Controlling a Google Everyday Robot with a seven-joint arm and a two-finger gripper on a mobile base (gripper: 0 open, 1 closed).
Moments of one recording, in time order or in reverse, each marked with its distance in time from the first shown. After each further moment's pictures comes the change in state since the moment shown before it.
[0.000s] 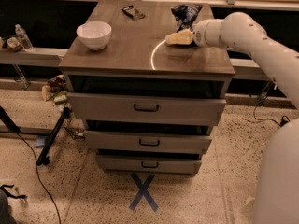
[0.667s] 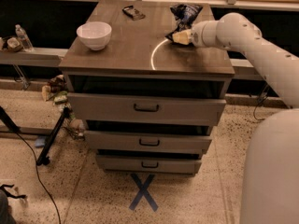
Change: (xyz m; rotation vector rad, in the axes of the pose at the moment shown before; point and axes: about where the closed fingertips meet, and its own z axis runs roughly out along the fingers) arm 0.010 0.000 0.025 -0.017 0.033 -0.004
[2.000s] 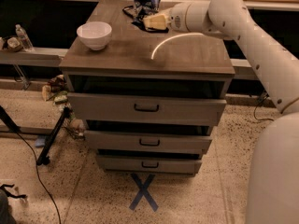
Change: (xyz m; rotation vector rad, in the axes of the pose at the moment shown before) arm -0.089 0.110 -0.017 -0.324 -0.170 -0.069
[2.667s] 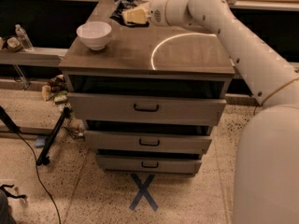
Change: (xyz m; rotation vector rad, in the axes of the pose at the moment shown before) arm -0.036 0.053 0.042 -0.087 -0.048 -0.031
